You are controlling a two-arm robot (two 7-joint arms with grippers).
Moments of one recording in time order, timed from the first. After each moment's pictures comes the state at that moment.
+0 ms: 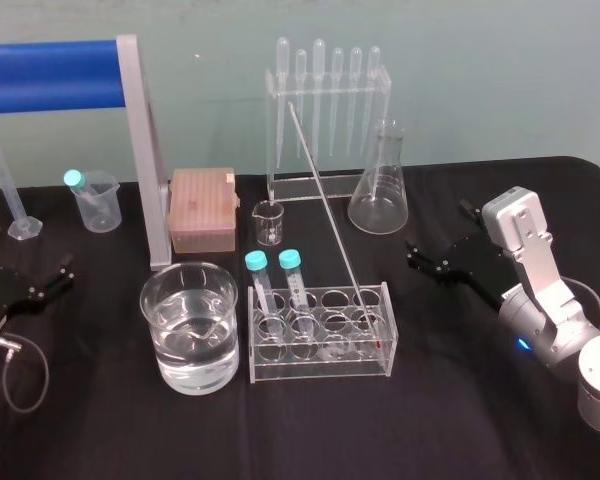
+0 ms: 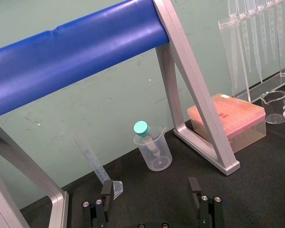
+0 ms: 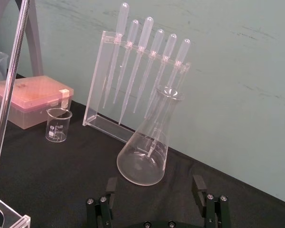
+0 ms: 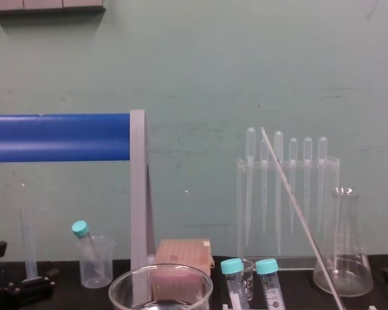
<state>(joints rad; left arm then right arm) -0.20 0.60 0.45 -1.41 -0.25 -0.12 0.03 0.20 0.60 -0.45 -1.41 0.25 -0.12 -0.03</state>
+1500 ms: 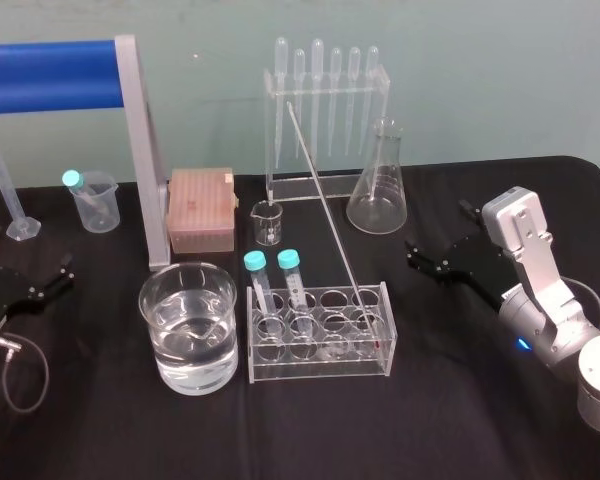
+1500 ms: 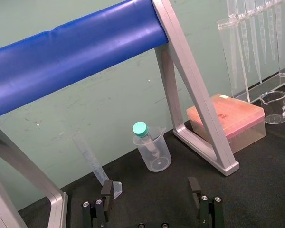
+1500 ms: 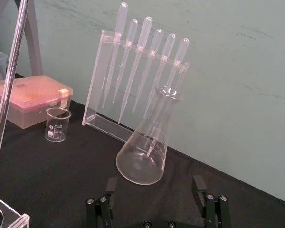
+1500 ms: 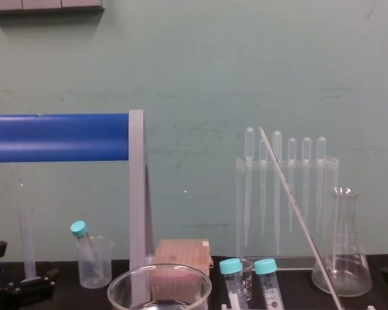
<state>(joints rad) -0.20 0.60 0.45 -1.41 -0.25 -0.12 0.03 0.20 0.60 -0.45 -1.41 0.25 -0.12 -0.03</state>
